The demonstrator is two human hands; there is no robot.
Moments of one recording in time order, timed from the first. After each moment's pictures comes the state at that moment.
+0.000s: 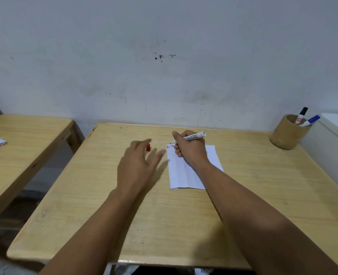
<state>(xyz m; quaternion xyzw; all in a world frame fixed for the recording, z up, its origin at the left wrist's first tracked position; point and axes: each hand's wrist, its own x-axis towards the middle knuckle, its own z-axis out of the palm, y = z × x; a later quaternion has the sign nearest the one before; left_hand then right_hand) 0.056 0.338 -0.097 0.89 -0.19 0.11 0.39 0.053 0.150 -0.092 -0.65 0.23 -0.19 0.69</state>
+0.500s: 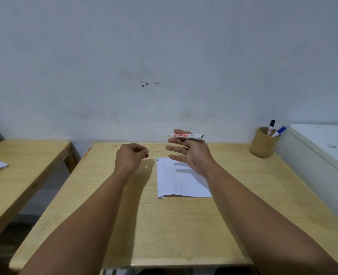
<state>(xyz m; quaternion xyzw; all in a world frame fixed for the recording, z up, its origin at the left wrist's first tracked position) 0.097 0.319 -0.049 0.84 -0.12 -0.02 0.52 -0.006 0.124 -0.019 -0.56 0.13 -0.13 0.81</state>
